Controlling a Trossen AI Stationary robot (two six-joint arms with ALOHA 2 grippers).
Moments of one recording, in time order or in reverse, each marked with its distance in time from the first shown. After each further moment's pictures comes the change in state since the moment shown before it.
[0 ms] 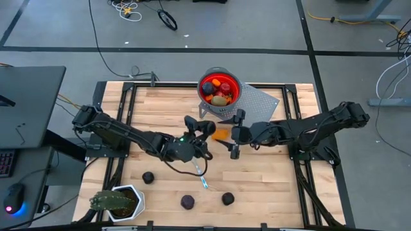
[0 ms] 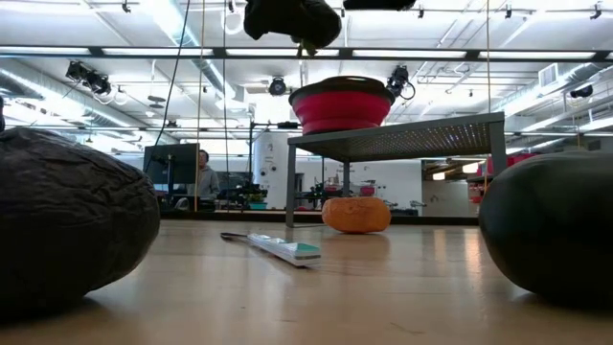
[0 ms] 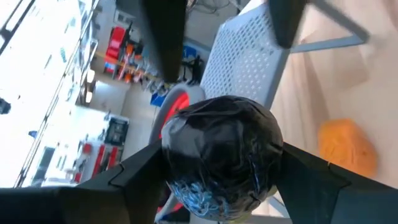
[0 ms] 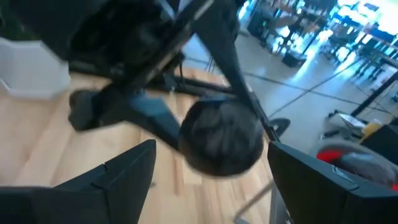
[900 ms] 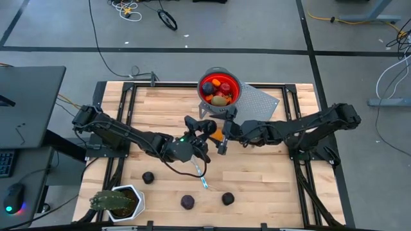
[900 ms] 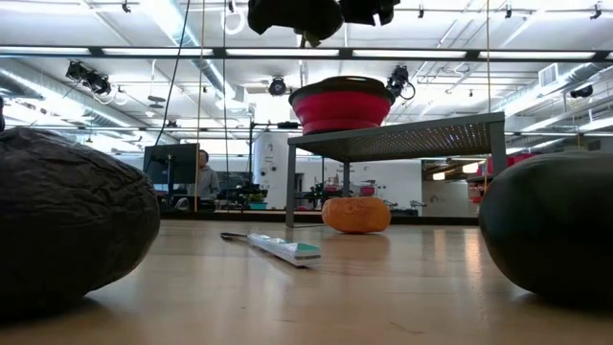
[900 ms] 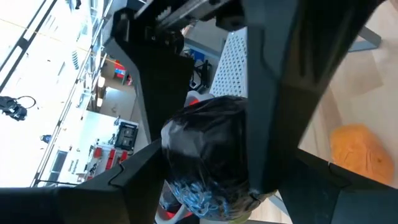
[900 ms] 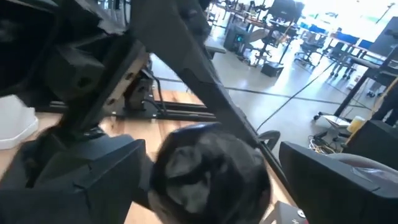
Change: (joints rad) left arm 0.000 0.000 0.000 0.066 -0.026 0.073; right arm -0.056 0.130 0.000 0.259 0.029 0.025
